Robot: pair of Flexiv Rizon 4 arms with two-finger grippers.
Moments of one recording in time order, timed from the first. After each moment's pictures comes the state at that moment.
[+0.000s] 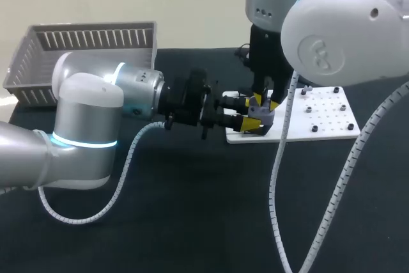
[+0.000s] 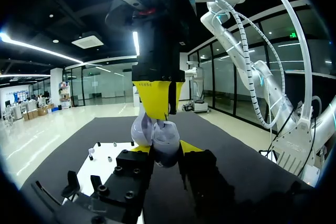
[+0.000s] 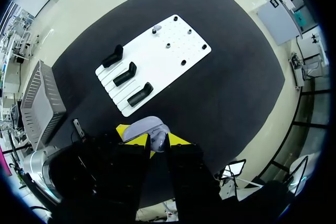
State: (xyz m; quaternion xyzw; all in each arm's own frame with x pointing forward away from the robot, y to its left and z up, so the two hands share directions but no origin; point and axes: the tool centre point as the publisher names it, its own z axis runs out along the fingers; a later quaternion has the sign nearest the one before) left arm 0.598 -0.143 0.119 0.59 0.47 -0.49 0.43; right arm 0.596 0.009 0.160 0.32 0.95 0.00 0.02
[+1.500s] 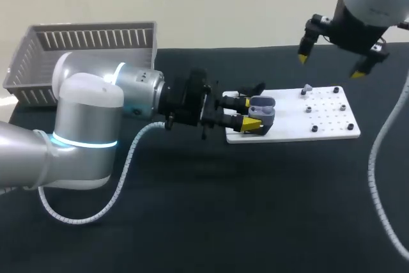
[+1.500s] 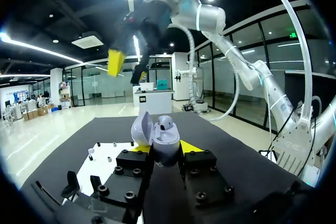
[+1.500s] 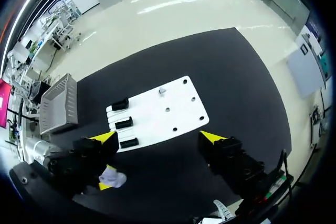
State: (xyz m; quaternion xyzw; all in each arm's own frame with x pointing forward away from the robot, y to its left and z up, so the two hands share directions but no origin) left arm 0.598 -0.144 0.119 0.59 0.47 -0.49 0.43; right arm 0.656 -0.109 0.195 0.16 0.97 0.06 0.19
